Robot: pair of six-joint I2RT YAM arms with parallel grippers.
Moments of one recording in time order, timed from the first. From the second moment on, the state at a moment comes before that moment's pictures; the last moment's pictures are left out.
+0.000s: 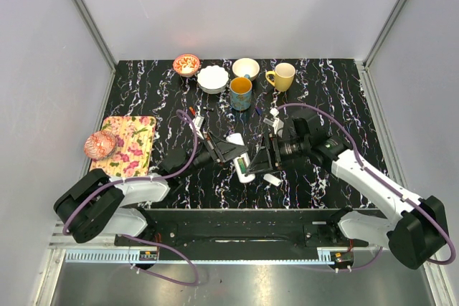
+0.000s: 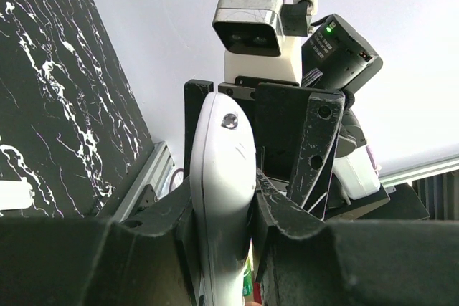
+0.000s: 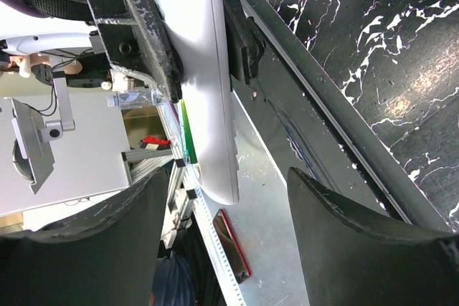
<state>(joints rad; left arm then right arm) -0.77 1.32 0.34 1.17 0.31 -1.38 0.56 1.14 0.85 -0.39 -0.90 0.68</state>
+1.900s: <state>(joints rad) -0.78 1.35 0.34 1.19 0.34 -1.40 0.57 1.24 0.84 -0.25 -0.95 0.77</state>
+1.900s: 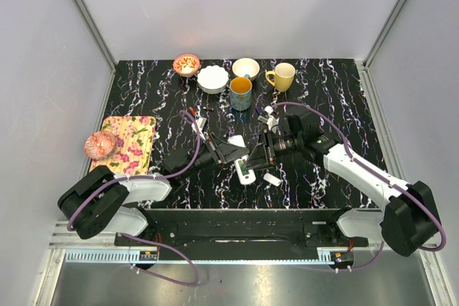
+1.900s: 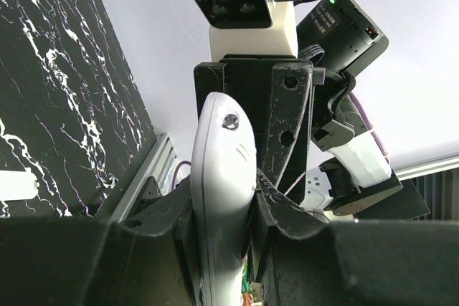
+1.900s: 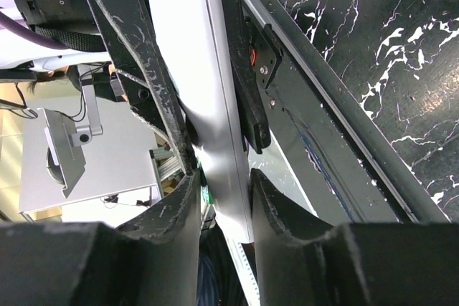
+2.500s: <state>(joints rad) -0.81 1.35 0.34 1.16 0.30 -1.39 0.57 1.24 0.84 -0.28 -0.95 0.78</state>
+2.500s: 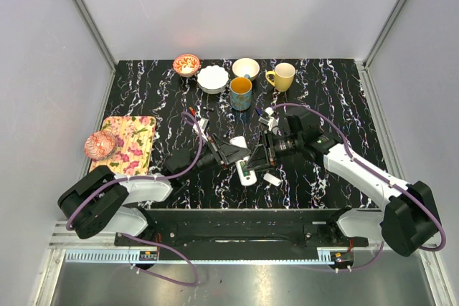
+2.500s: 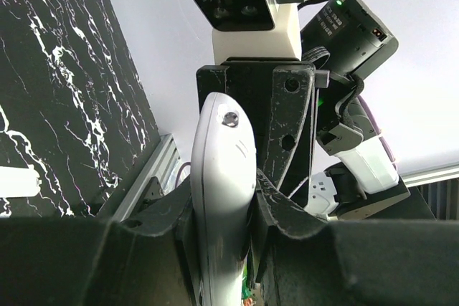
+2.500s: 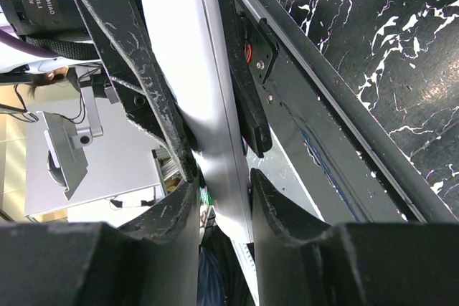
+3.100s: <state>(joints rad) -0.83 1.35 0.35 1.14 0.21 -1.38 0.58 1.24 0.84 -0.27 -0.88 0.82</state>
